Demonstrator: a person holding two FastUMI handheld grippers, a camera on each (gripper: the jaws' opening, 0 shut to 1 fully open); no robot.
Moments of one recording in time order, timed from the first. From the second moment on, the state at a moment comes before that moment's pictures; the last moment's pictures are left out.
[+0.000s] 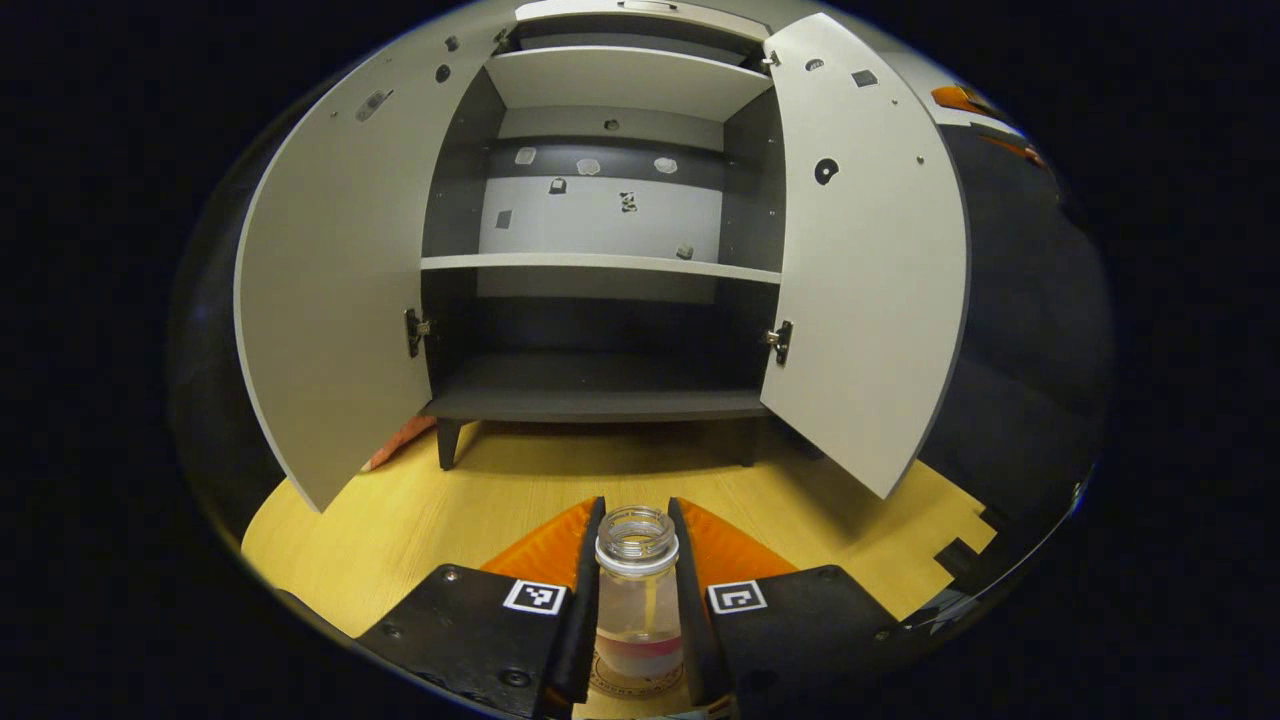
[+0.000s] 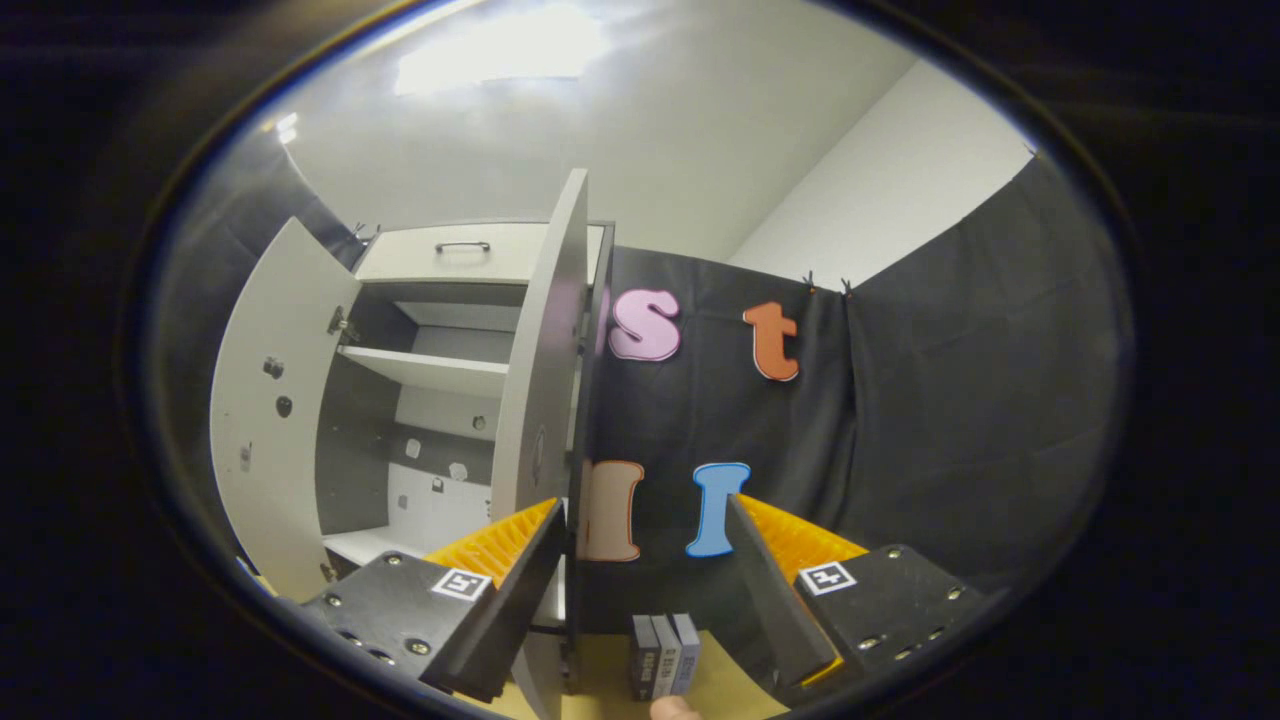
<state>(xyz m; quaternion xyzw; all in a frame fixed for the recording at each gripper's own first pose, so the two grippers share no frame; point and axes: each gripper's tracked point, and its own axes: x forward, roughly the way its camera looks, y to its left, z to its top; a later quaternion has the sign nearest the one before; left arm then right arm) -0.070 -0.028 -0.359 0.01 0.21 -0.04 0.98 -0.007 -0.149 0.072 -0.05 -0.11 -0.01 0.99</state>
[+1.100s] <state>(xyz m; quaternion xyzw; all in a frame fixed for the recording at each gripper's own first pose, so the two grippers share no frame) -0.085 -0.038 -0.354 0.03 0.20 -0.04 0.98 -0.011 -0.133 0.062 -0.05 -0.09 0.00 0.99</state>
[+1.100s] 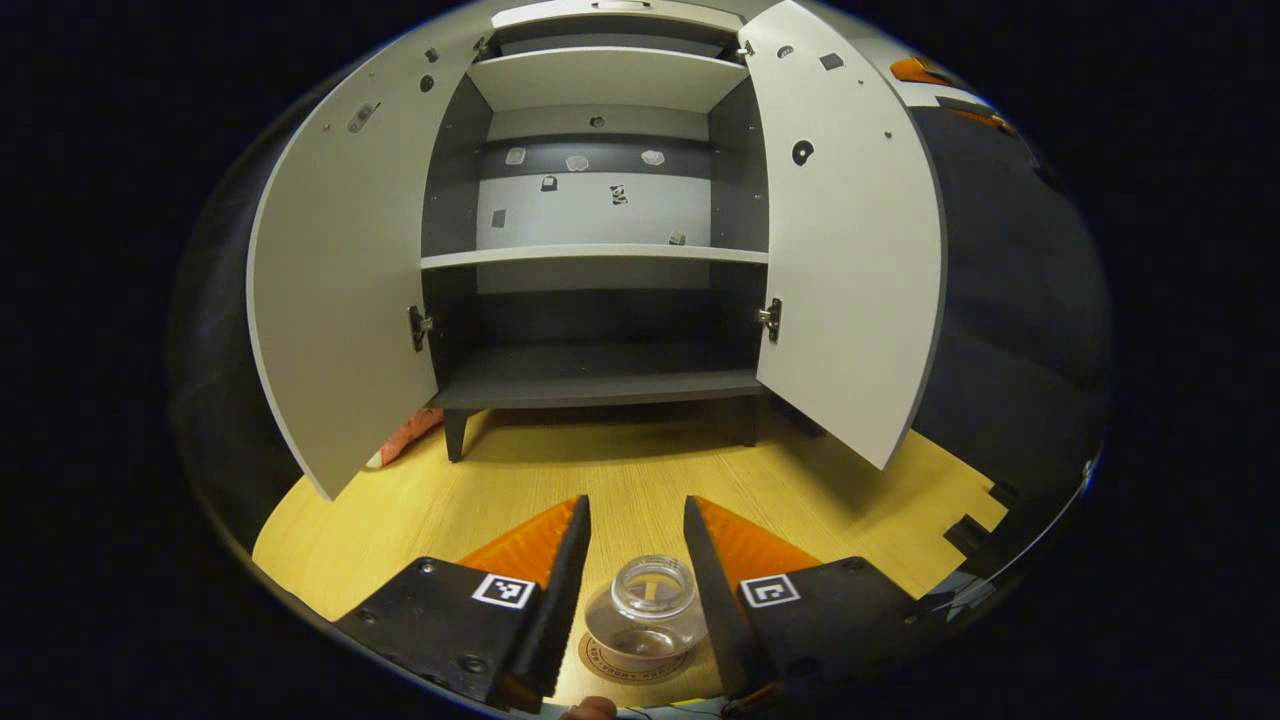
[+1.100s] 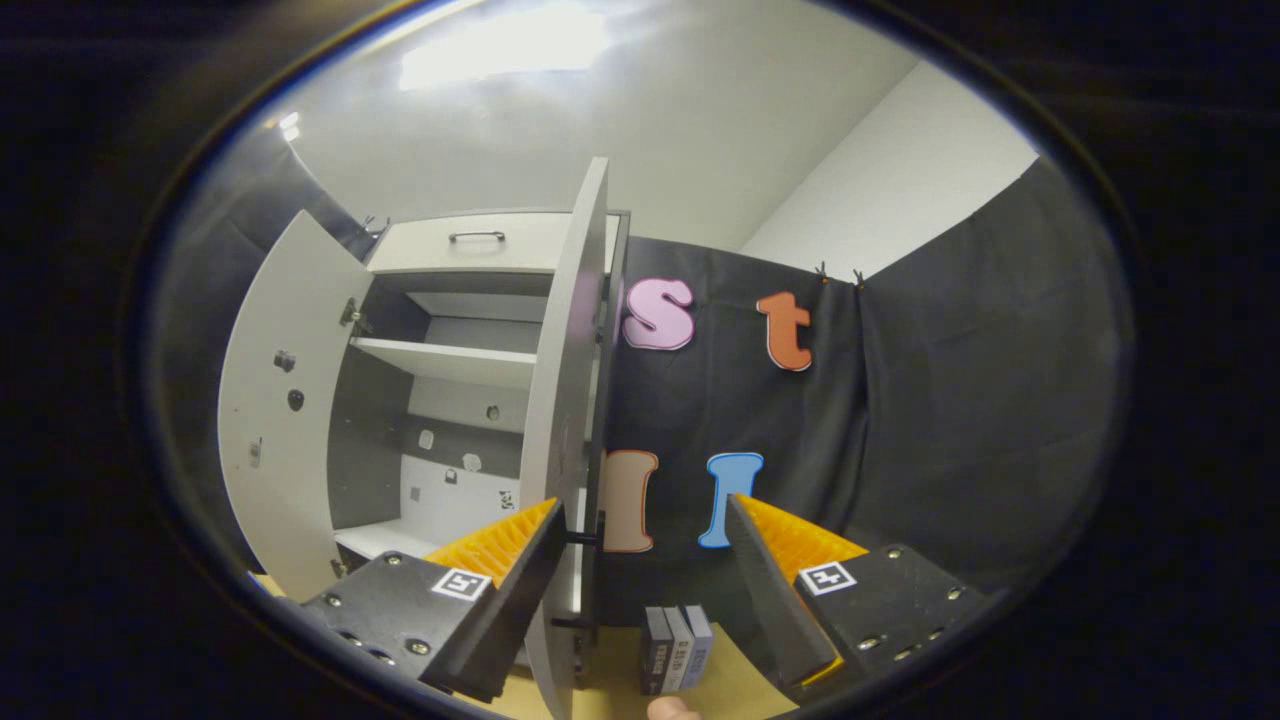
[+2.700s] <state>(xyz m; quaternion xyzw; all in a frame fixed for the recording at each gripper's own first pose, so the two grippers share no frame) -0.049 0.039 -0.074 0.03 0.03 0.05 1.00 0.004 -0.134 0.041 -0.03 -0.08 -0.05 1.00</state>
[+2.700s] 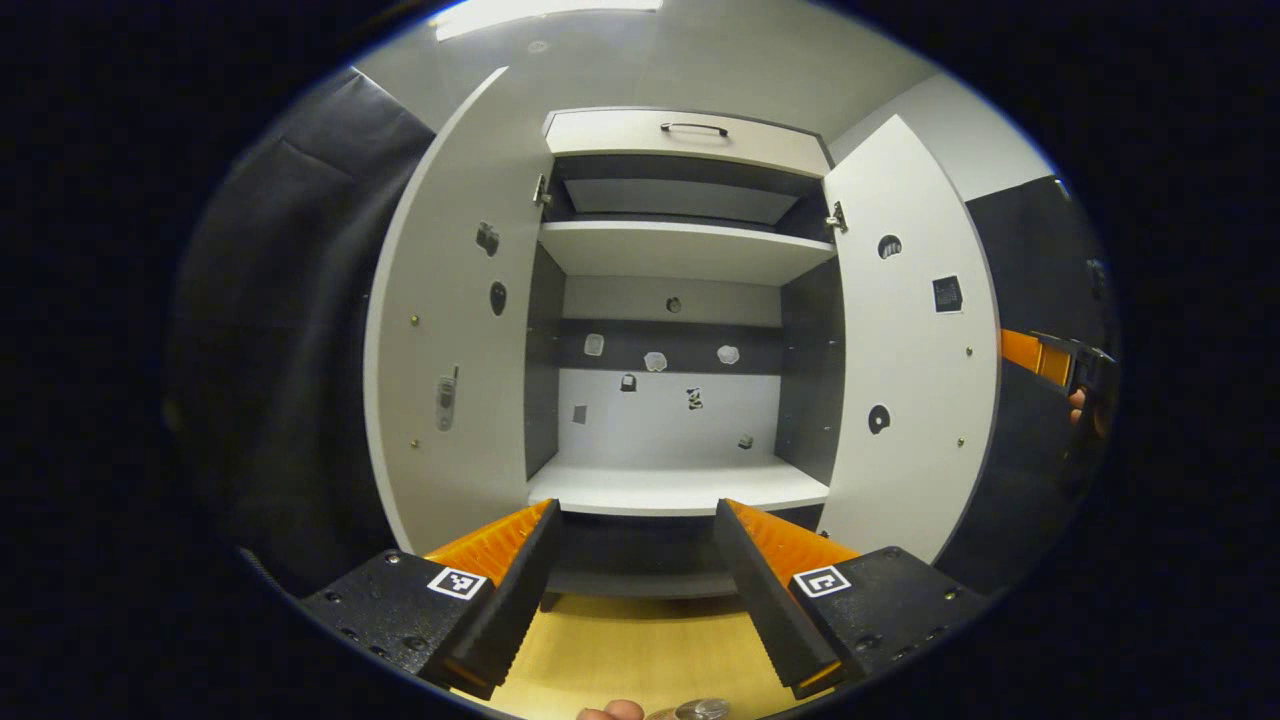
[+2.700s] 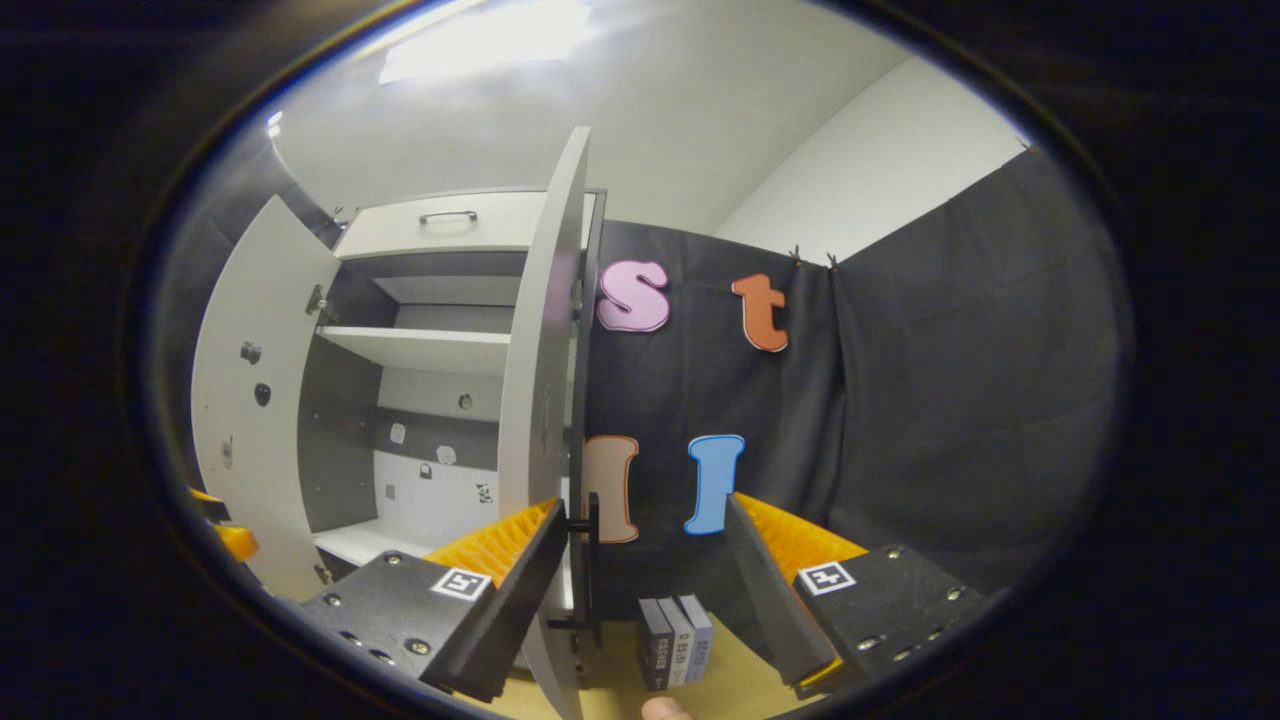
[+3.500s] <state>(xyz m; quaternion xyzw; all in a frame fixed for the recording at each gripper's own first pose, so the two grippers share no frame) -0.080 0.153 -0.026 0.03 0.00 0.16 0.99 -0.002 -0.116 0.040 -0.02 -0.07 -0.08 0.99</state>
